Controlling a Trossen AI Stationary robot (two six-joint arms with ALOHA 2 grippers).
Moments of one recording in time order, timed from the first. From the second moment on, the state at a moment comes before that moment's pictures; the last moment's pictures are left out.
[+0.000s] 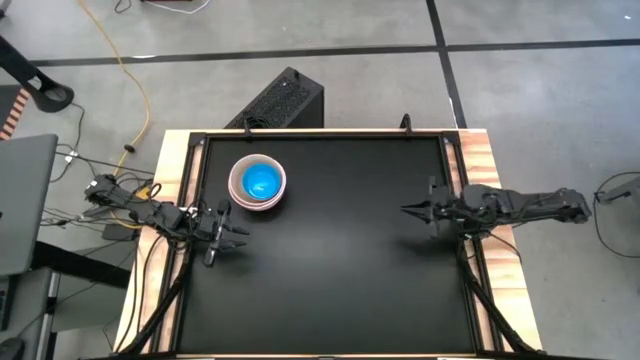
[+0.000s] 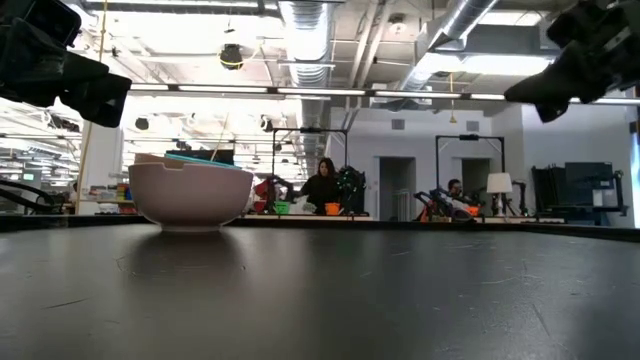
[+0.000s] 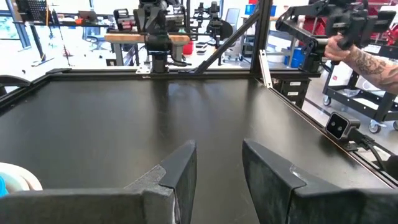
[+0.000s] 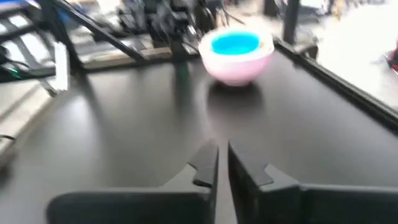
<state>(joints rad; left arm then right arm) -0.42 0.07 0.01 0.06 -0.28 -0.05 0.07 0.24 0.25 -0.23 0.17 0.14</state>
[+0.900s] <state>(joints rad) -0.42 0.07 0.01 0.06 -0.27 -0.03 0.05 0.00 0.01 0.02 0.05 0.09</state>
